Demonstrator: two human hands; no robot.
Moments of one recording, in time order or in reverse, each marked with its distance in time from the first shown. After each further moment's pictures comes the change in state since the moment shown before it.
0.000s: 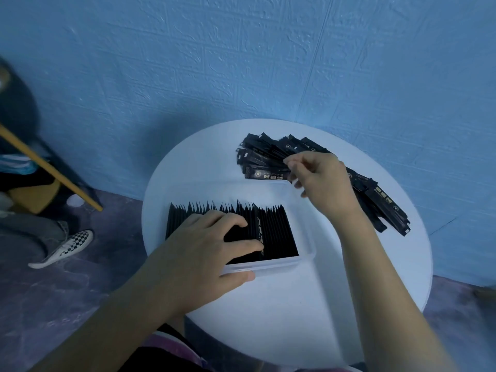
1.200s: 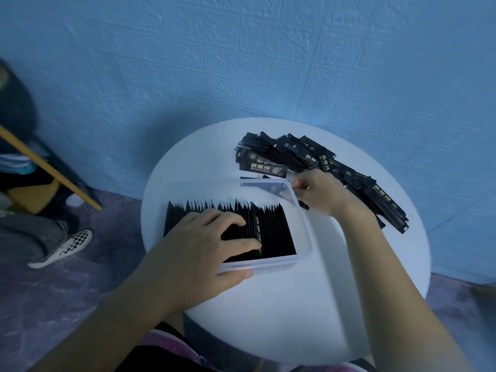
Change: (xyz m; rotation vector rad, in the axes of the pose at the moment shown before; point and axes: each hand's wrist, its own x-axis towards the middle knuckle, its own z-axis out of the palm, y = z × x) left_hand 0.001 0.006 0.005 -0.081 -0.081 -0.088; right_hand 0.015 0.030 -0.003 -0.449 -0.332 0.104
